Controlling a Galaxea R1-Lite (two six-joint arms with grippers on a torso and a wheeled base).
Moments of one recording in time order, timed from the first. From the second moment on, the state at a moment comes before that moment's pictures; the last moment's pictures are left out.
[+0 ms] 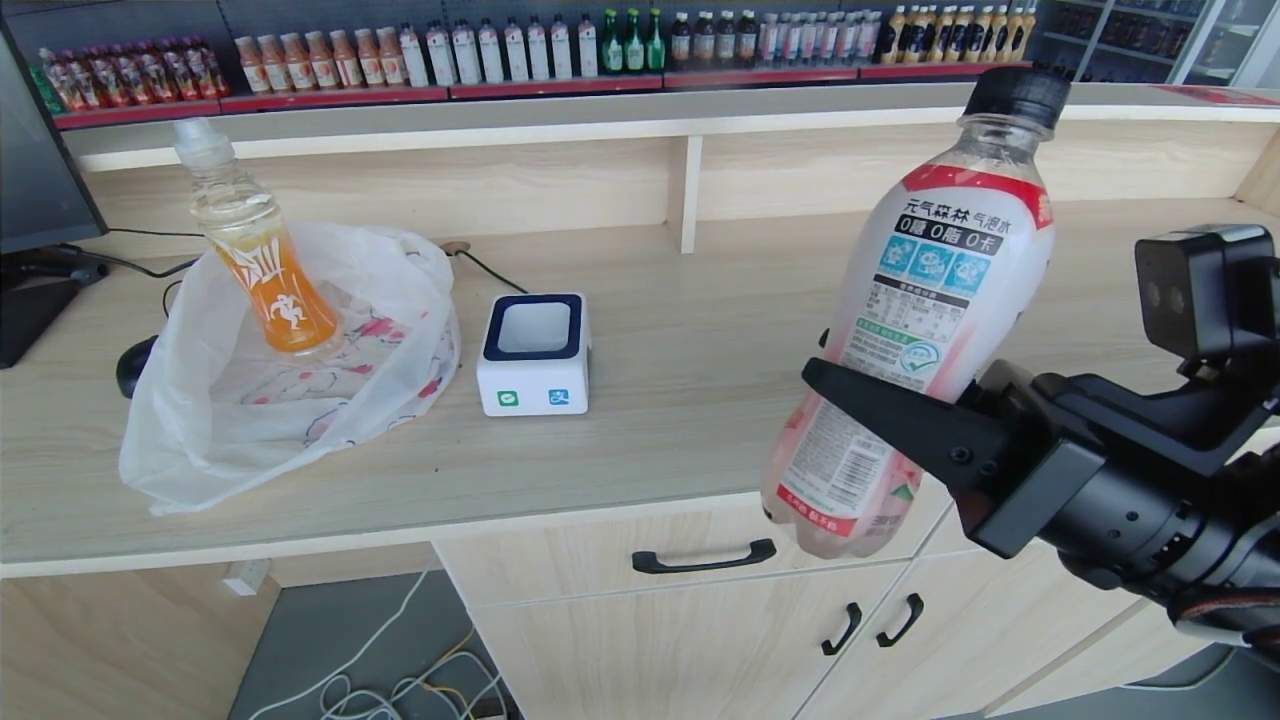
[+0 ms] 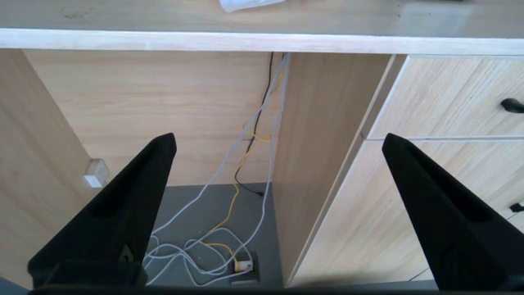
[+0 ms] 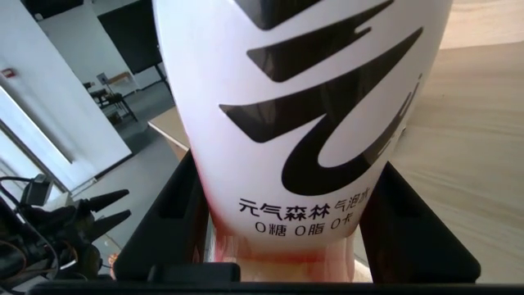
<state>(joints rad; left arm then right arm) 0.00 0.00 0.00 0.00 0.00 0.01 0.67 1.50 -0.49 -1.35 0.34 0.31</state>
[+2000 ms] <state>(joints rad) 0.00 0.00 0.00 0.00 0.00 0.00 0.58 1.47 -0.45 -1.37 -0.23 -0.20</state>
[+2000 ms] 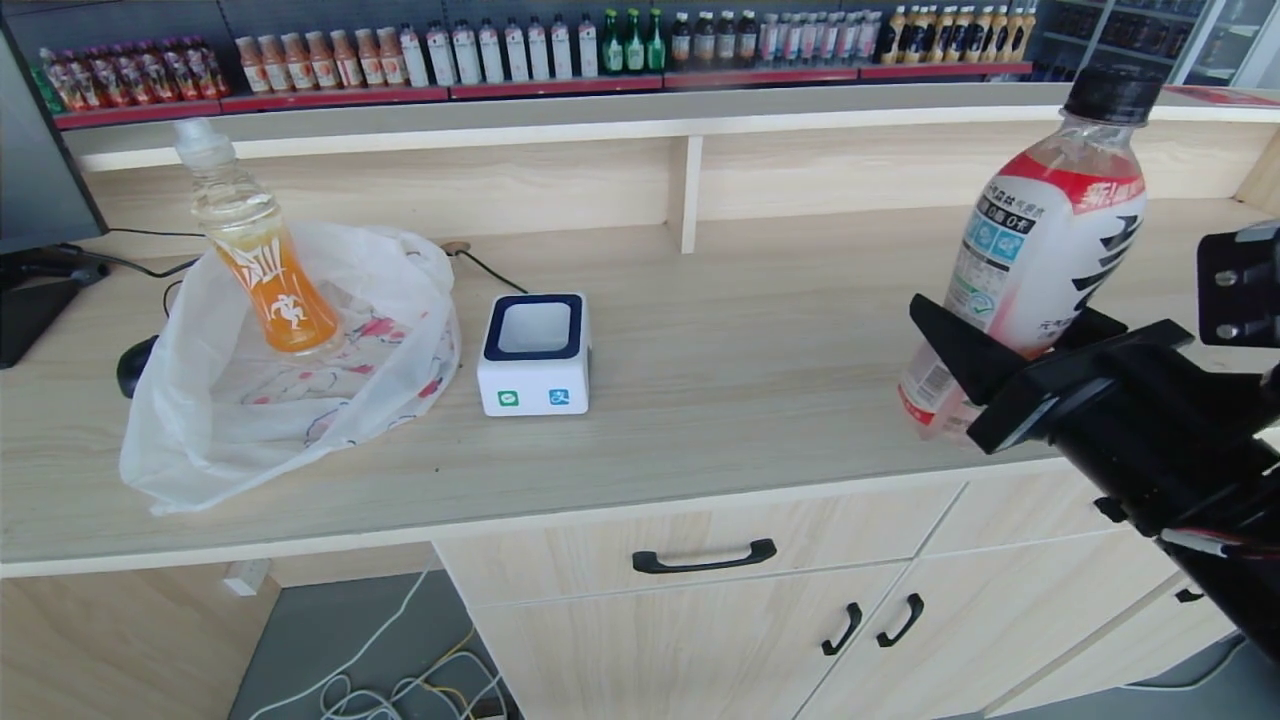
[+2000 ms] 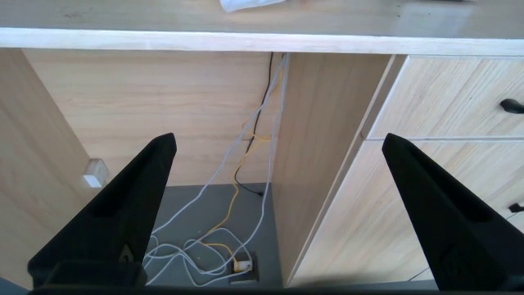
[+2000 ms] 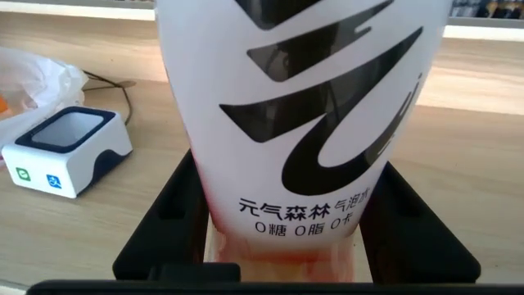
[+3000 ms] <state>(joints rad) 0.00 0.00 0.00 0.00 0.00 -0.01 0.59 1.48 -0.46 -1.37 -0.26 -0.14</state>
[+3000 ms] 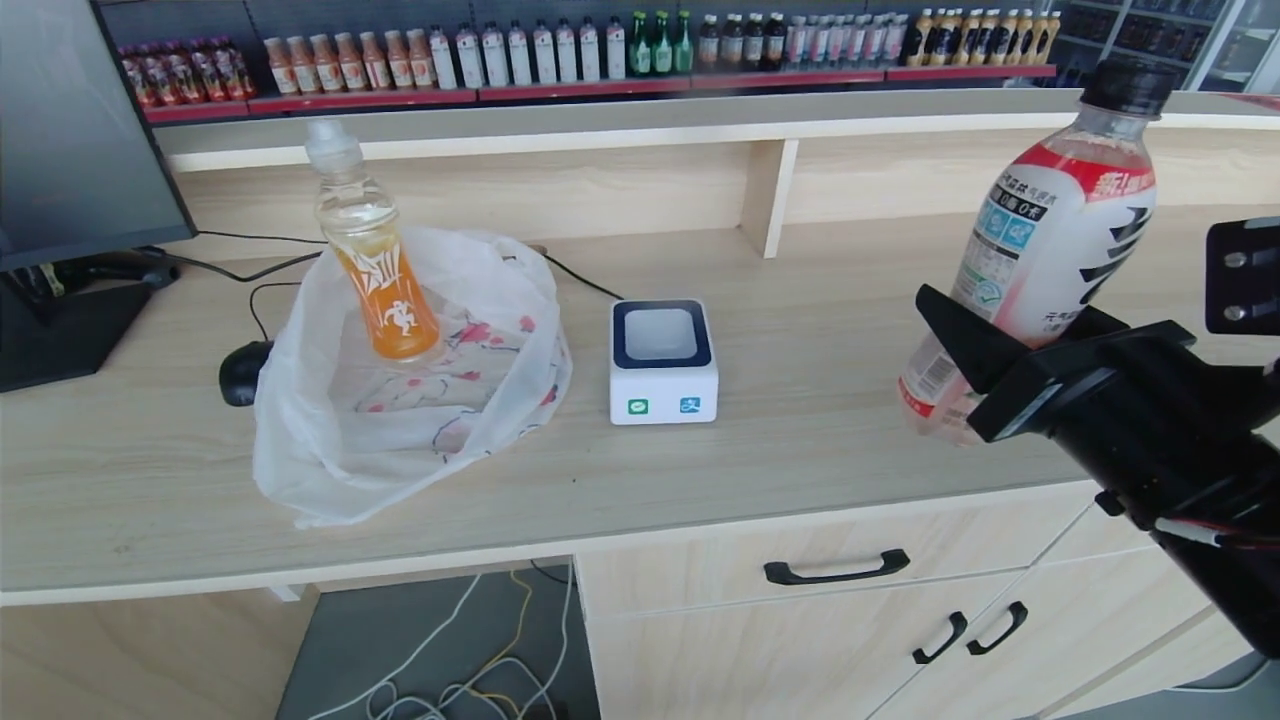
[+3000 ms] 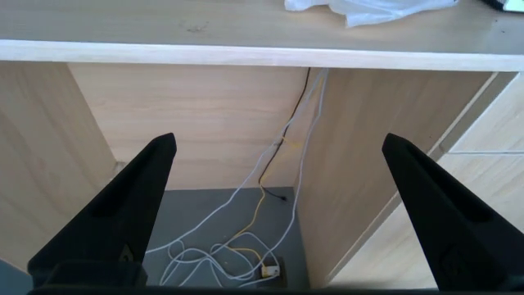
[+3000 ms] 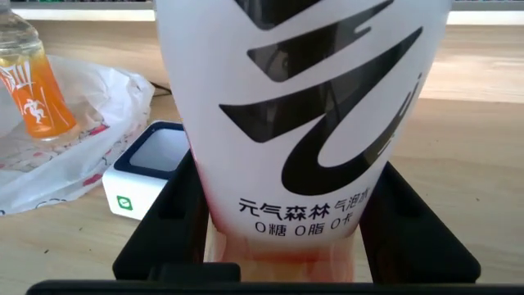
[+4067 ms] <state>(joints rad) 0.00 0.00 0.00 0.00 0.00 0.00 0.60 1.62 -0.66 -1.40 -0.25 -0.43</state>
